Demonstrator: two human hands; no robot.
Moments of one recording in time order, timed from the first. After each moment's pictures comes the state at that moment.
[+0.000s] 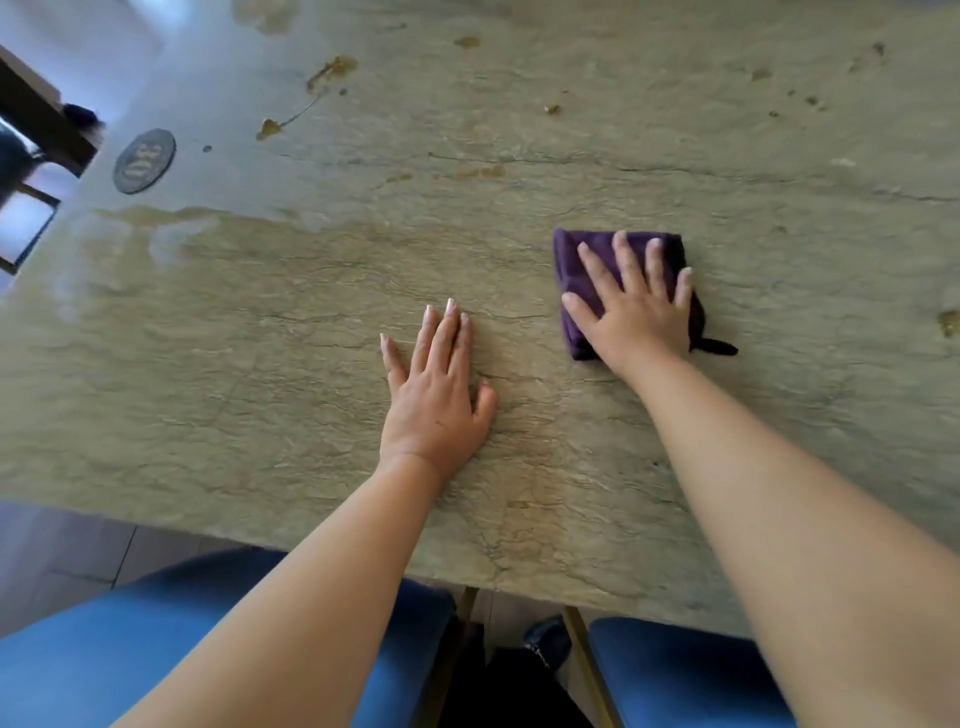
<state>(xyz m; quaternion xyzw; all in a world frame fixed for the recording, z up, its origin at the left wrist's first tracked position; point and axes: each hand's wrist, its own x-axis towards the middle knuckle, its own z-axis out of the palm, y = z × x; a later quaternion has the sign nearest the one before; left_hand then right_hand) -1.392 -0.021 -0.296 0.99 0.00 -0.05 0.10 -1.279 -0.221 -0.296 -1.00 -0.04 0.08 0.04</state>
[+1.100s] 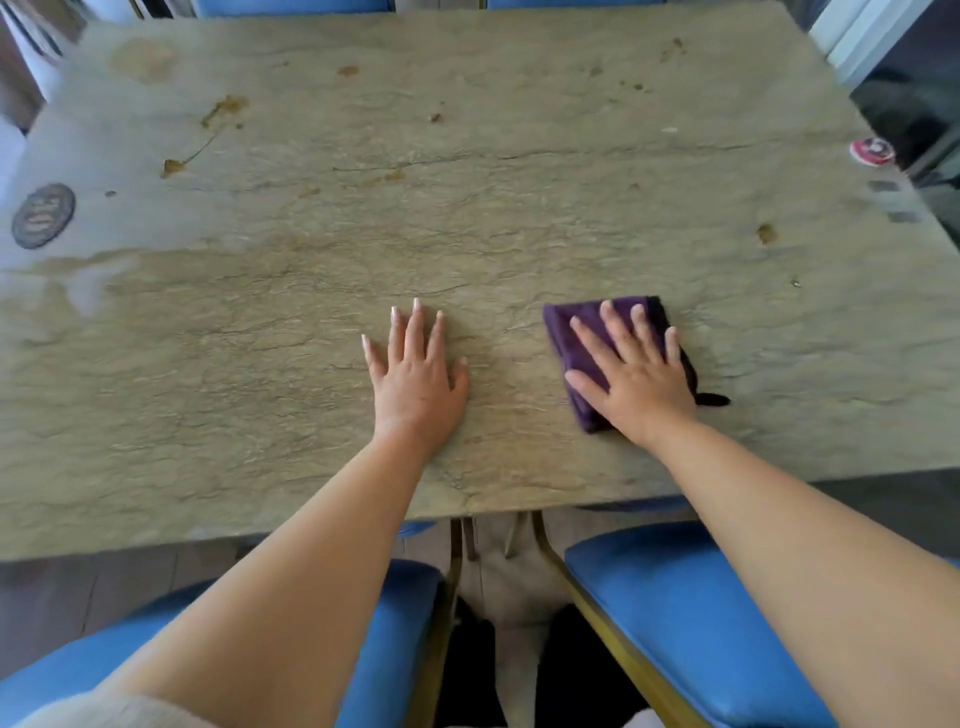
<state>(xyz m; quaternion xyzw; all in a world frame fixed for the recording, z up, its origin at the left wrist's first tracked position) -1.411 -0.051 -0.291 0.99 -0.04 -0.07 0.11 -1.435 -0.300 -0.290 -0.99 0.00 0.12 0.00</state>
